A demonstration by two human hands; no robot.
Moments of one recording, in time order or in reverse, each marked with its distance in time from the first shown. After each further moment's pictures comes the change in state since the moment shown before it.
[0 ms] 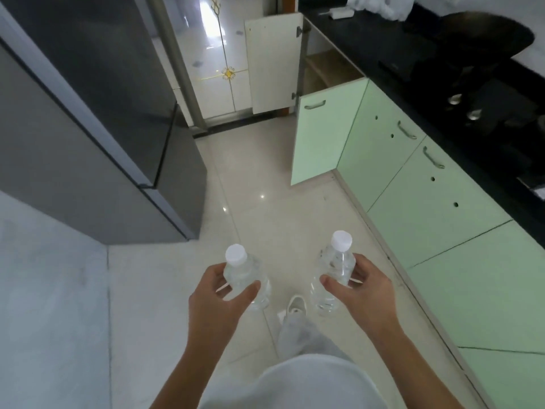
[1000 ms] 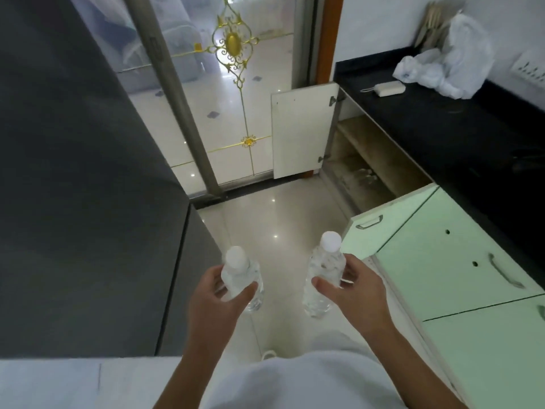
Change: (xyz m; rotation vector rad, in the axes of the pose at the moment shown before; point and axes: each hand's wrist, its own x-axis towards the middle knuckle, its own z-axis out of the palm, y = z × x) left_hand 0.511 0.186 0.007 0.025 0.037 0.066; right_hand 0.477 -0.232 0.157 -0.037 -0.040 -0.072
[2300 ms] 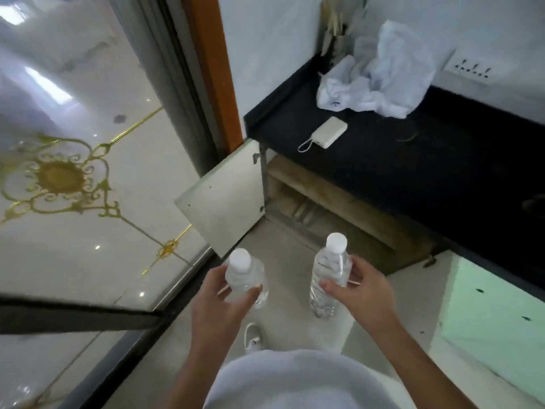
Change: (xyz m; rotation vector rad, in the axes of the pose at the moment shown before) left_hand 0.592 0.186 0.221 0.156 -0.590 0.163; right_hand 0.503 -0.084 0.010 0.052 0.455 0.357
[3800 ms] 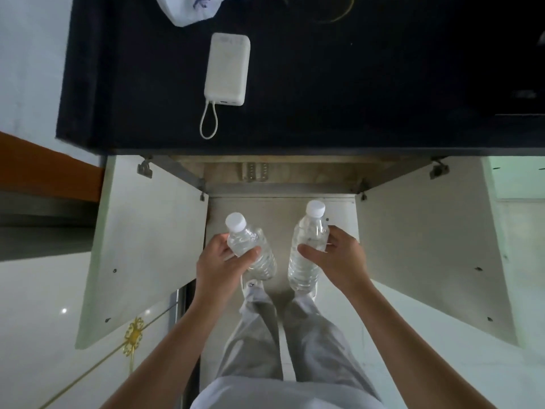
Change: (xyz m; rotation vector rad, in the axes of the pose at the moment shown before) left_hand 0.317 -0.032 0.147 0.238 -0.615 -0.091; right_hand 0.194 0.087 0.125 0.107 0.287 0.608
